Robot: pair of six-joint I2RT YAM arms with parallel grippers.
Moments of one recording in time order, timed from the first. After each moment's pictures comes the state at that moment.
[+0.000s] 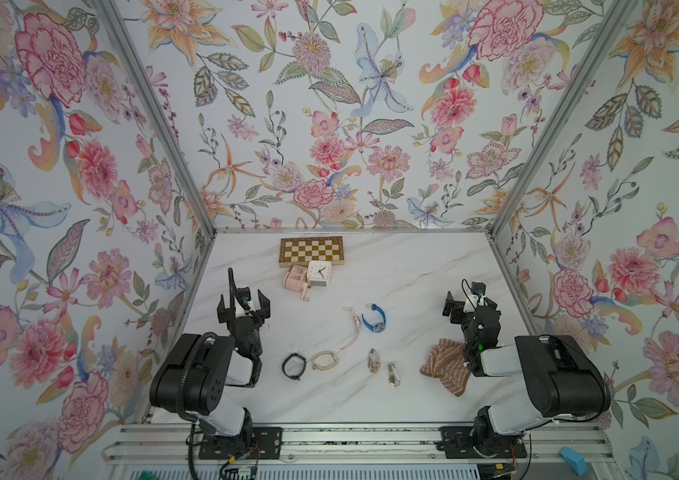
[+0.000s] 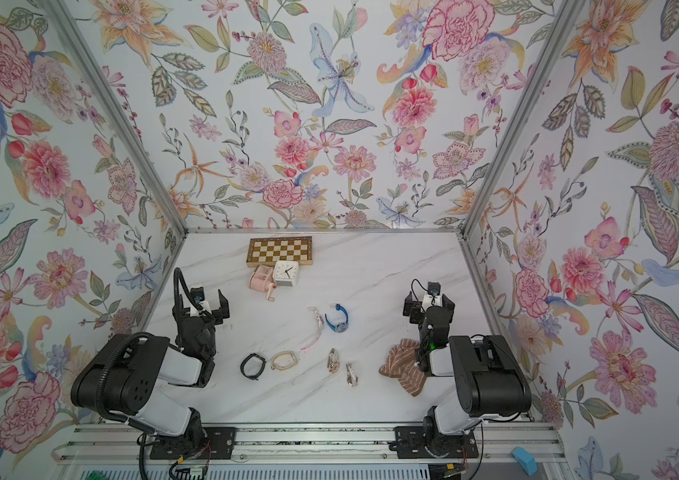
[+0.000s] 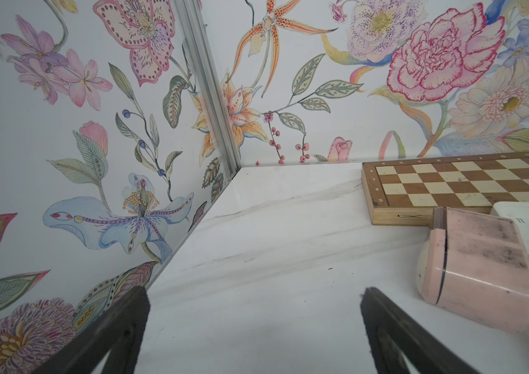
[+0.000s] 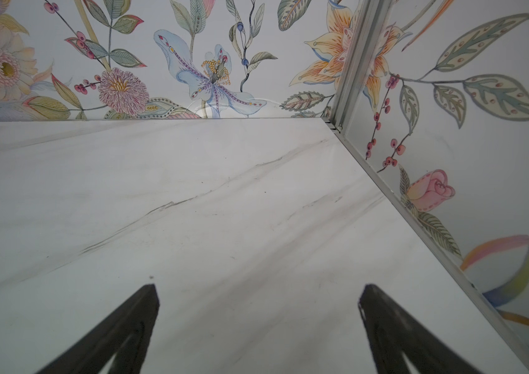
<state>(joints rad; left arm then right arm) -0.10 1.58 0.19 1.35 -0.42 0.17 0.05 1.55 0.27 1.05 0.19 -0.03</state>
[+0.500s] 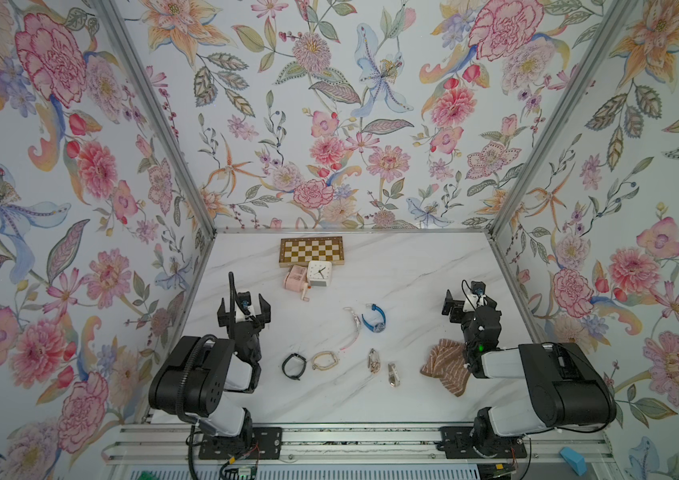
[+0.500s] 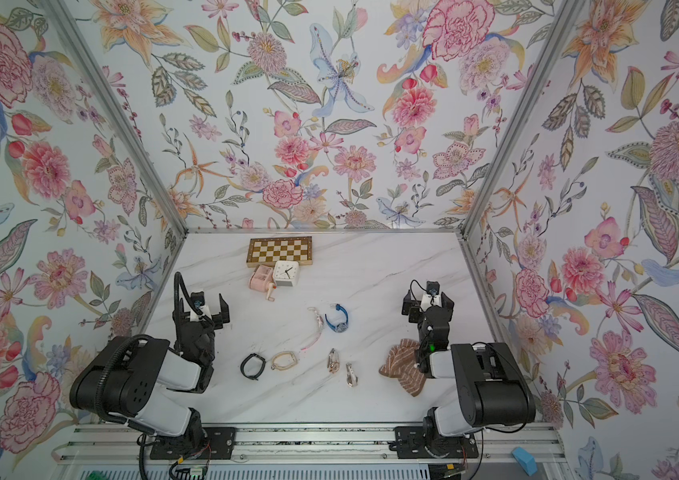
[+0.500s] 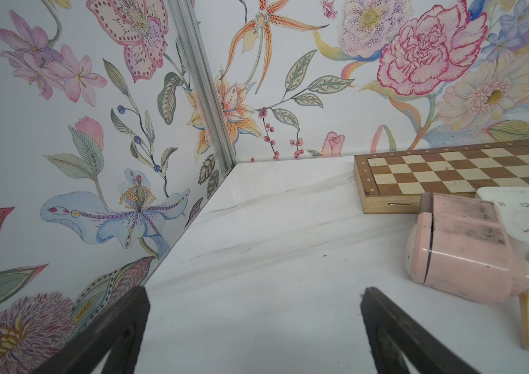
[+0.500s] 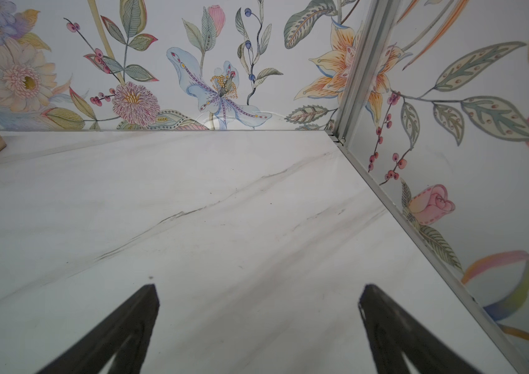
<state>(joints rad) -0.10 1.54 0.14 1.36 -0.40 0.17 0.08 1.47 0.27 1.02 0.19 -0.04</state>
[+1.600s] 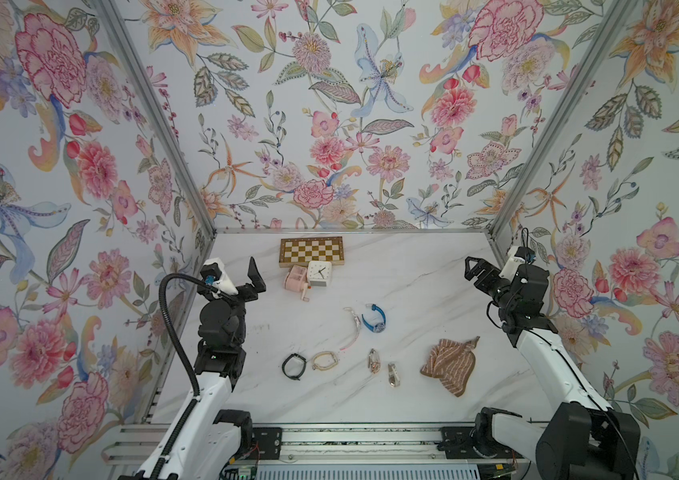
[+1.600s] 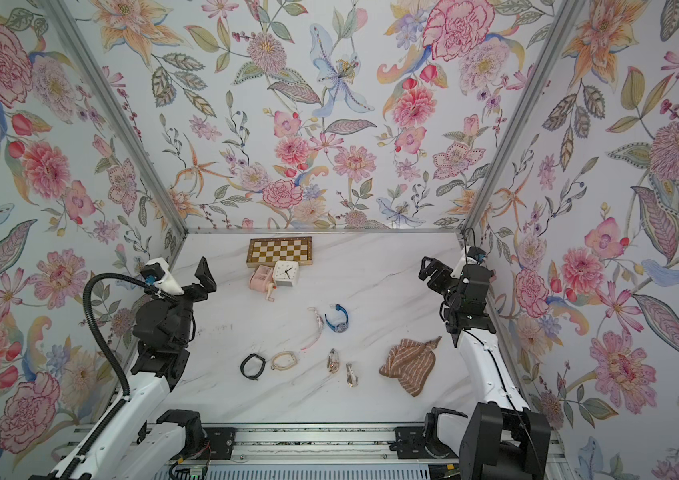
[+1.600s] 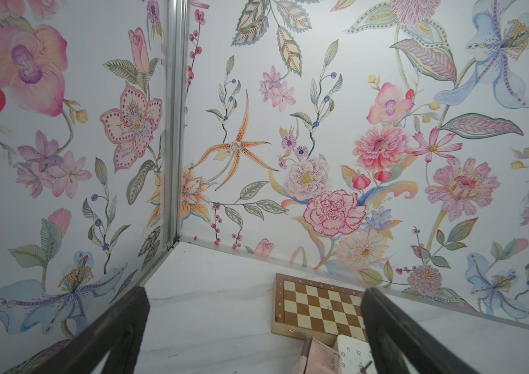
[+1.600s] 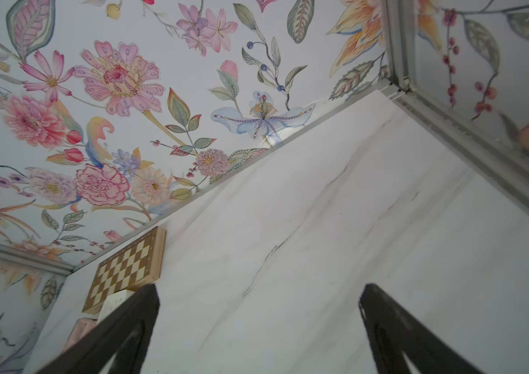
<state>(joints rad) -0.10 0.82 0.49 0.44 -0.23 -0.18 -0.14 1.16 0.75 0.07 -0.30 0.54</state>
